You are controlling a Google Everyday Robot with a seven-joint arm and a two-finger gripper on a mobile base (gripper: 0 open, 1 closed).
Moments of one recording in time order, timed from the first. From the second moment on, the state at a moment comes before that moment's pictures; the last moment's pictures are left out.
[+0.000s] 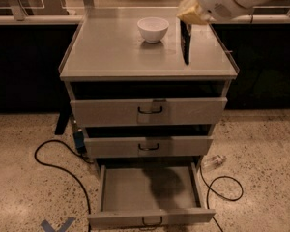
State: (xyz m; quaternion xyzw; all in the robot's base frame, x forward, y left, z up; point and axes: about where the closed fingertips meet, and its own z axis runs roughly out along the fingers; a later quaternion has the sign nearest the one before) arm 0.603 -0.096 1.053 -0.55 0.69 -0.08 0.47
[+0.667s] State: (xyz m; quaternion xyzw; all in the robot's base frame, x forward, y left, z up) arm 0.579 -0.108 1.031 -0.55 0.70 -0.08 0.45
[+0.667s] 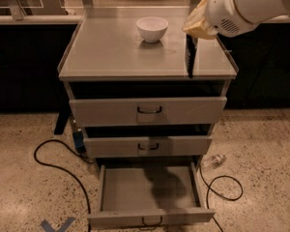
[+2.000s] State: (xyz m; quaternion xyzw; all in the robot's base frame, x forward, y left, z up) arm 0.508 -0.111 0.919 -0.56 0.75 -0.03 0.36
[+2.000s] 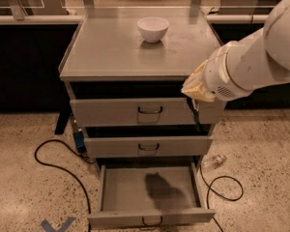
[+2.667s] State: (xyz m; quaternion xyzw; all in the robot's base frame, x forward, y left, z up) arm 0.507 -0.120 0.857 -0.53 0.78 0.02 0.33
